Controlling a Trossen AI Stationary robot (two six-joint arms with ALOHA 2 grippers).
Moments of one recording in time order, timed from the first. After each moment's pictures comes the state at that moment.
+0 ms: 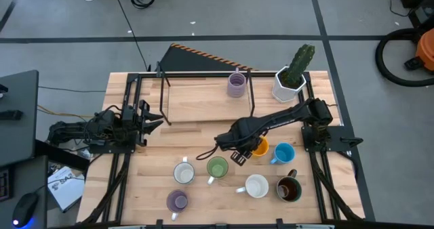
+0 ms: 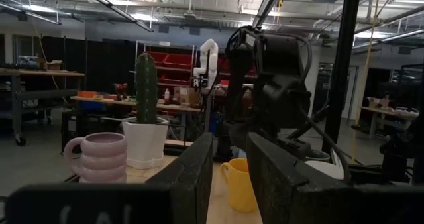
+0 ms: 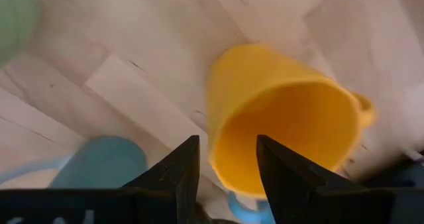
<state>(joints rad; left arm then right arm) 0.00 0.01 0.06 0.23 -0.12 -0.08 0.19 1.98 1.68 -1.43 -0.10 0.92</state>
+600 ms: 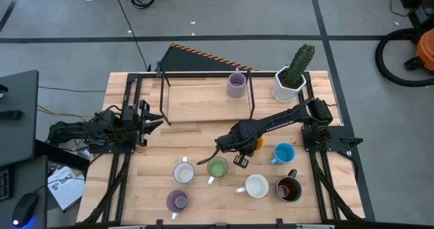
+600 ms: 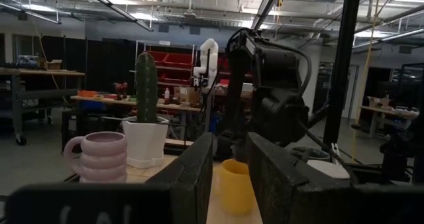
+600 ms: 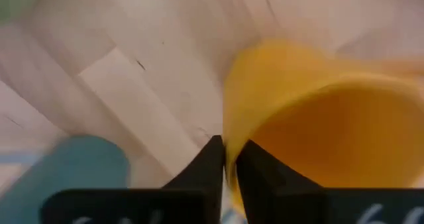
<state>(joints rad) 0.00 0.01 0.06 0.23 -0.12 -0.08 0.19 1.98 1.59 -1.31 -0.08 0.65</state>
